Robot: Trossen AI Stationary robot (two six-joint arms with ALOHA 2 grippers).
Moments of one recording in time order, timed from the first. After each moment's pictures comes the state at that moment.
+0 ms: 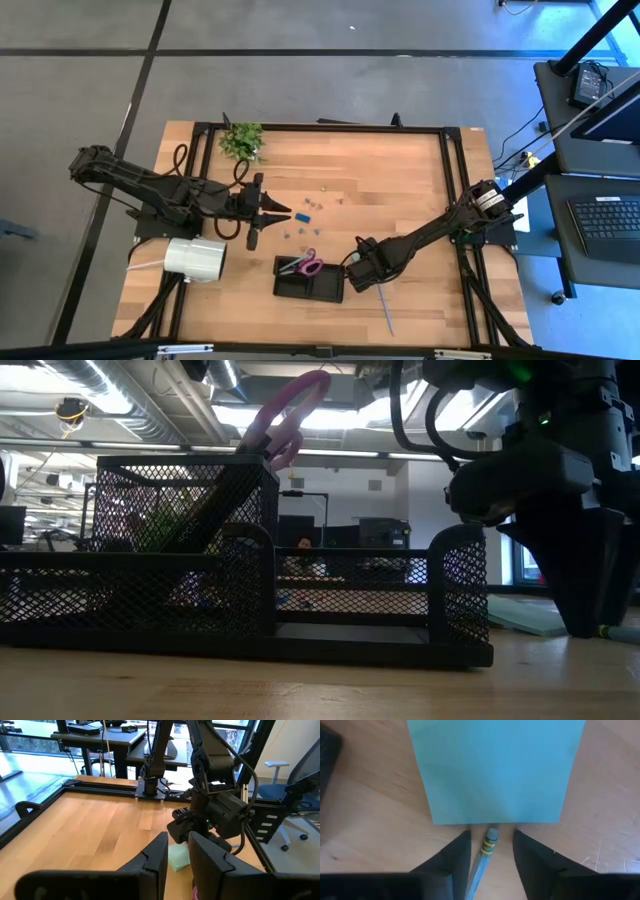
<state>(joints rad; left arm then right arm) -0.27 0.99 0.78 -0.01 -0.30 -0.18 0.47 1.95 1.18 -0.78 -0.11 1.51</state>
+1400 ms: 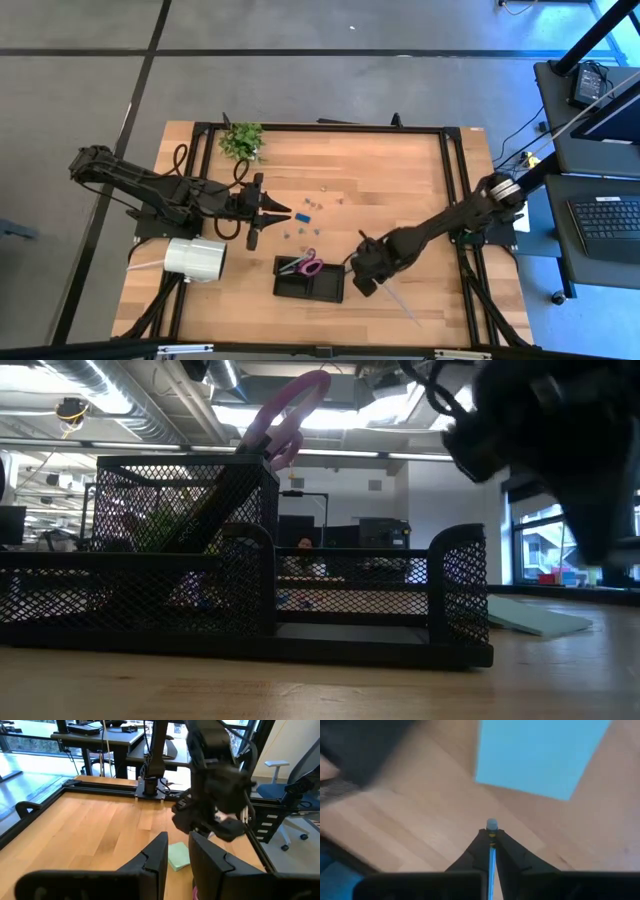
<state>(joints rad) -0.27 0.99 0.78 -0.01 -0.30 -0.18 0.43 1.77 1.18 -0.79 -0.17 1.28</state>
